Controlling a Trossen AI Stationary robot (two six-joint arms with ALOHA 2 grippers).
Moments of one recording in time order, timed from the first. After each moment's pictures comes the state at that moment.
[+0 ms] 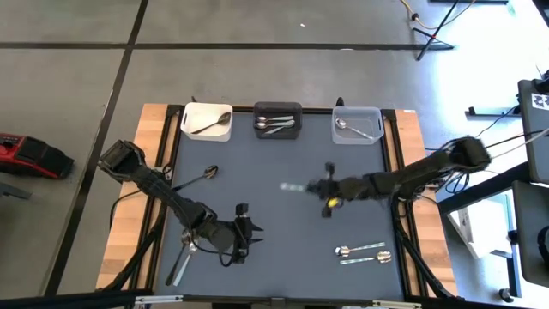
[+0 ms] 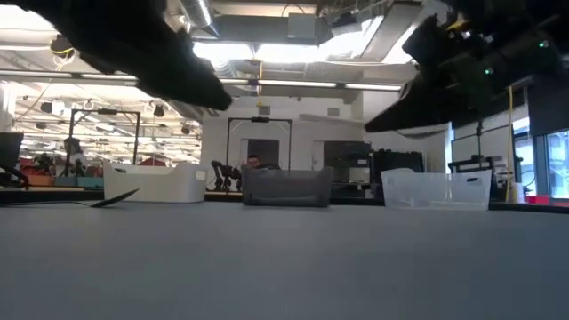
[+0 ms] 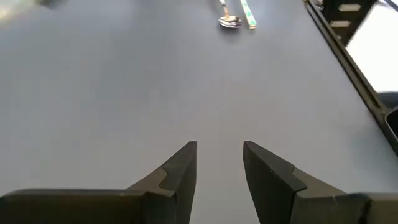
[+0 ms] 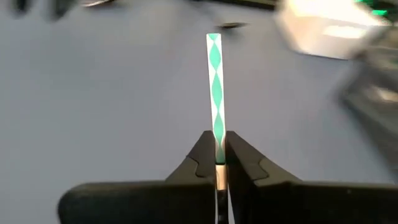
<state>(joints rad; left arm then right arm) -0.57 1.66 0.82 0.20 -0.49 -0.34 0.20 1.30 0.43 0.43 0.32 -0.02</state>
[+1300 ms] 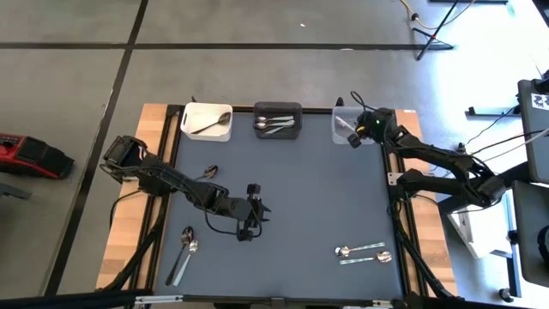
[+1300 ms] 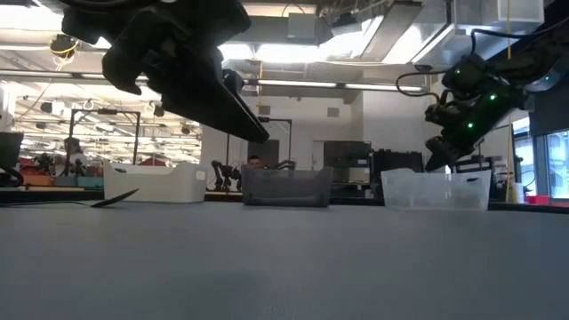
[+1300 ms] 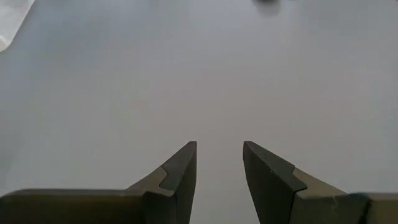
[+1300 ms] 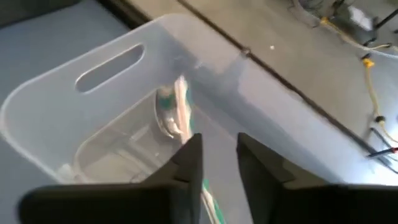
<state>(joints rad) -0.33 1.65 0.82 0.16 -0.28 -0.04 -0.95 1.05 0.36 0.08 0.14 -0.29</state>
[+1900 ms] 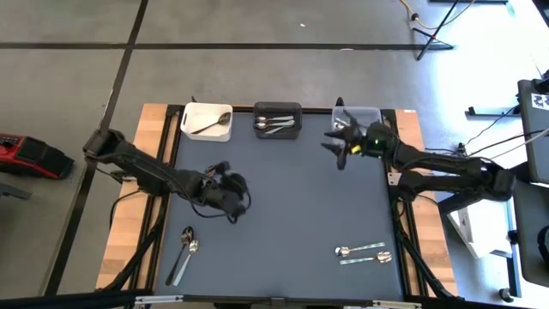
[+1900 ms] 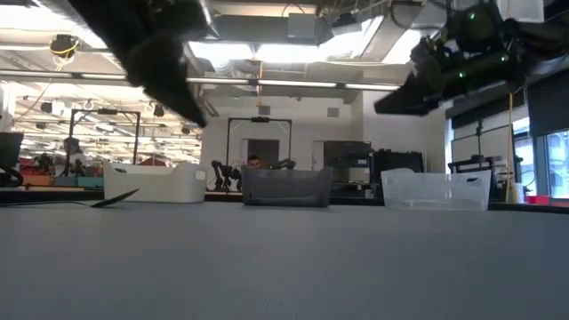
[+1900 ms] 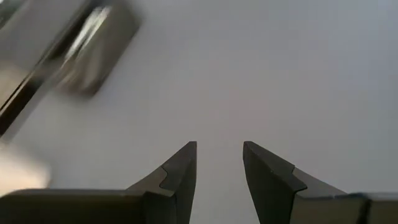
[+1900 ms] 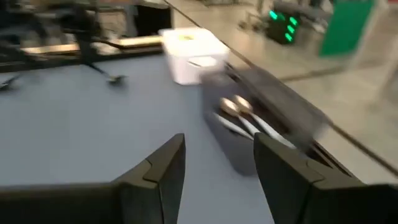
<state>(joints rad) -0.31 1.41 0.84 -0.45 -0.65 -0.48 -0.48 0.95 0.38 0.33 -0.16 -0.09</state>
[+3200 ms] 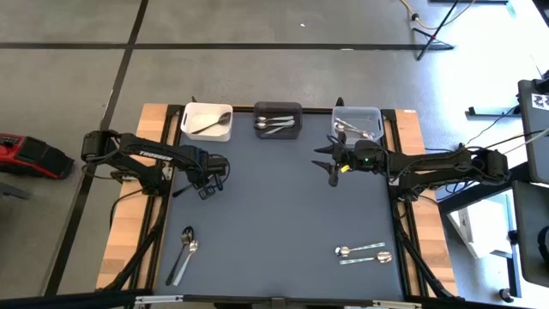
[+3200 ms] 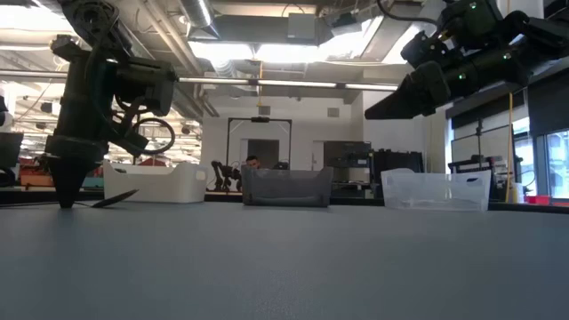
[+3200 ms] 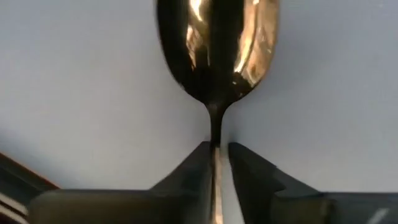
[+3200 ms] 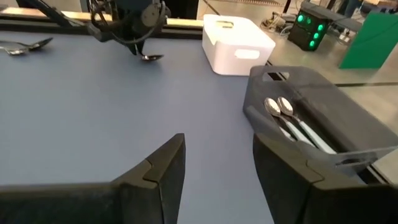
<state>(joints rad) 0.18 1.38 0.59 -0.88 -0.11 -0.49 -0.21 1.08 0.37 0.40 0.04 -0.14</state>
